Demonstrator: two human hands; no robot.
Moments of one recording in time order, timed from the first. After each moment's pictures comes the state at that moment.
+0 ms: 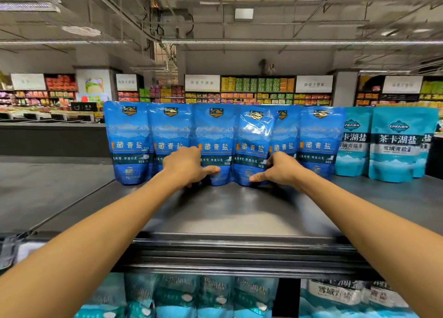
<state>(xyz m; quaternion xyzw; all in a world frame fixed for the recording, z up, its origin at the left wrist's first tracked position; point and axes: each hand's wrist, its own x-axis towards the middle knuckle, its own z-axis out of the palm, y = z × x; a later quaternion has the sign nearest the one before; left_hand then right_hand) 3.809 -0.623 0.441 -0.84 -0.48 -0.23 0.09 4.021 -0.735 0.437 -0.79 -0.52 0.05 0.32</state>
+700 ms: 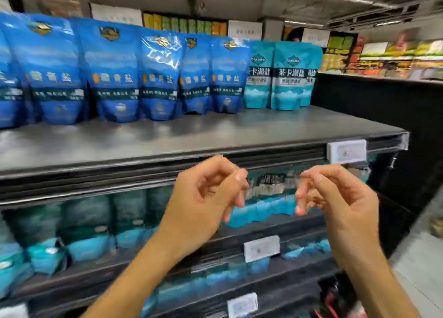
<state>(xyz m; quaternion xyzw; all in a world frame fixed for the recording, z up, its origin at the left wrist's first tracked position) 3.836 -0.883 0.330 -0.73 0.03 -0.40 -0.56 3.985 -1.033 0.311 -0.51 -0.41 -0.01 0.75</state>
